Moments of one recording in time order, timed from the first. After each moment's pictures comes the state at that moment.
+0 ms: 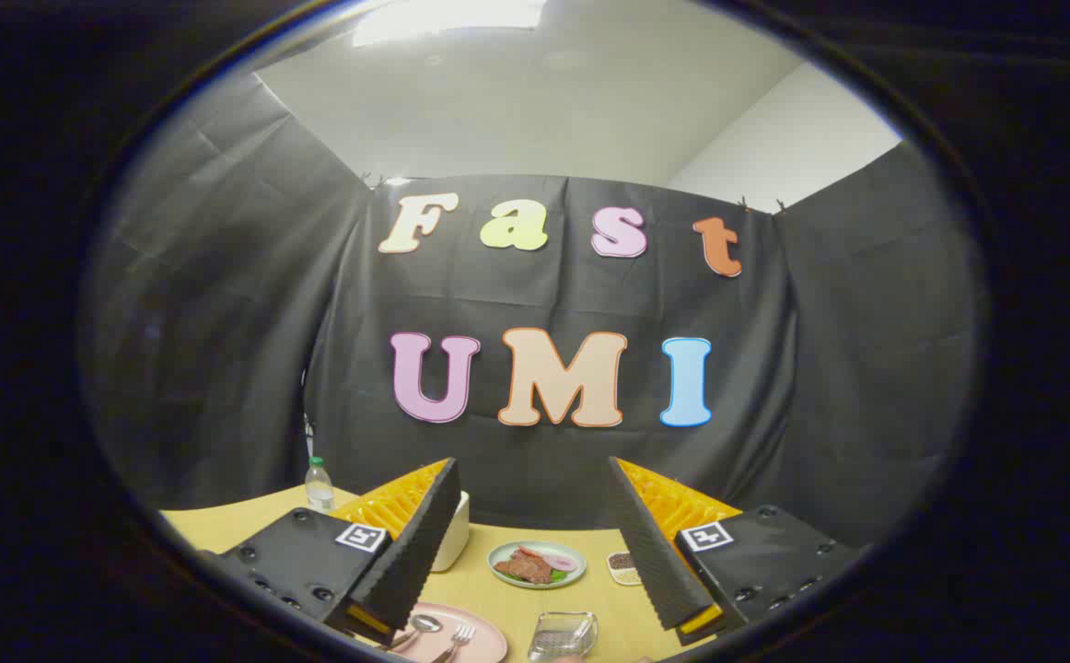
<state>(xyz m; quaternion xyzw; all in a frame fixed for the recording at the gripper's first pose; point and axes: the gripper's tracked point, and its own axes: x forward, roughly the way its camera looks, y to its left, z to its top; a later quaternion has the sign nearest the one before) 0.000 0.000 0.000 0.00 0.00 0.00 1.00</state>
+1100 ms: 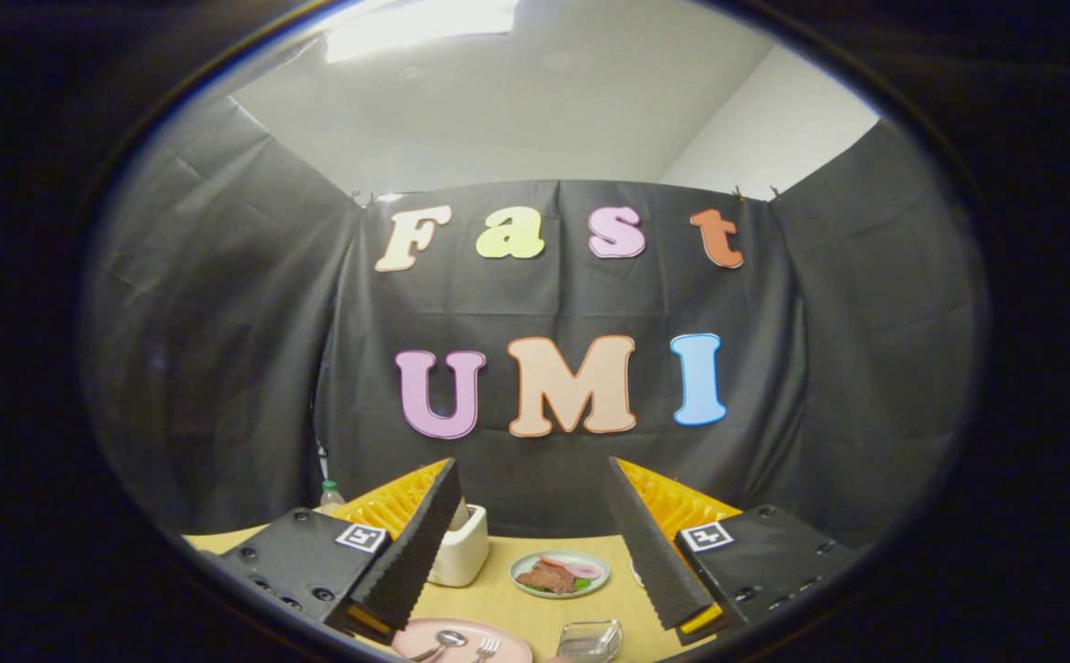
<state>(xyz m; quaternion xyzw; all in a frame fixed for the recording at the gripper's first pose) 0.015 0.005 0.010 0.03 -0.01 0.01 1.00</state>
